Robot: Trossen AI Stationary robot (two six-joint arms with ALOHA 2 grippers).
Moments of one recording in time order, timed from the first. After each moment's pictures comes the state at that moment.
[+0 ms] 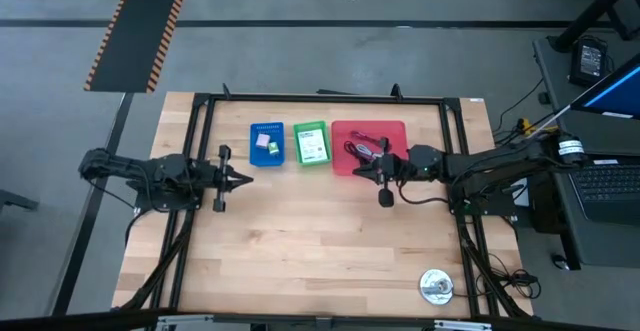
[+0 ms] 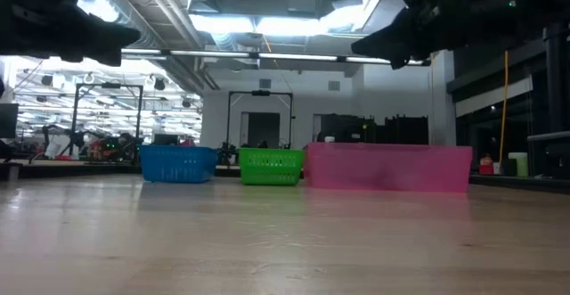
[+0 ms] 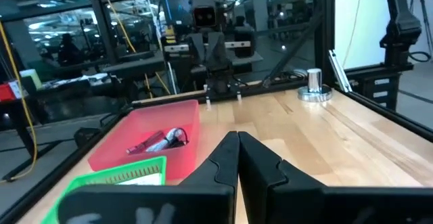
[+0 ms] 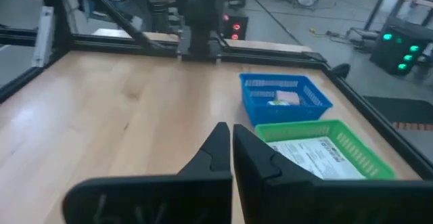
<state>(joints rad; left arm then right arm) -0.16 0.04 0.01 0.07 -0.18 0.16 -0.01 1.16 0.45 0.53 0.06 -0.09</state>
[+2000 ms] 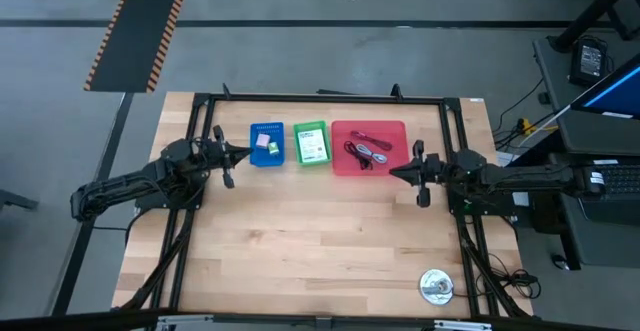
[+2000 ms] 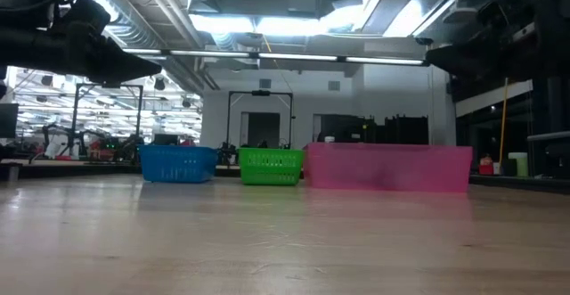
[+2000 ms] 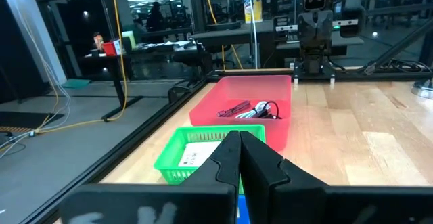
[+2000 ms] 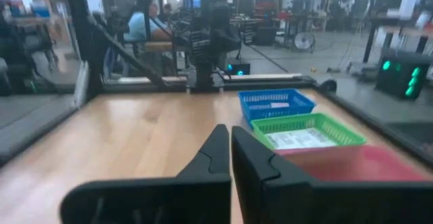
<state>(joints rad) 0.38 0.04 0.01 0.02 0.03 0.09 -0.13 0.48 0.01 0.50 -0.10 0.00</state>
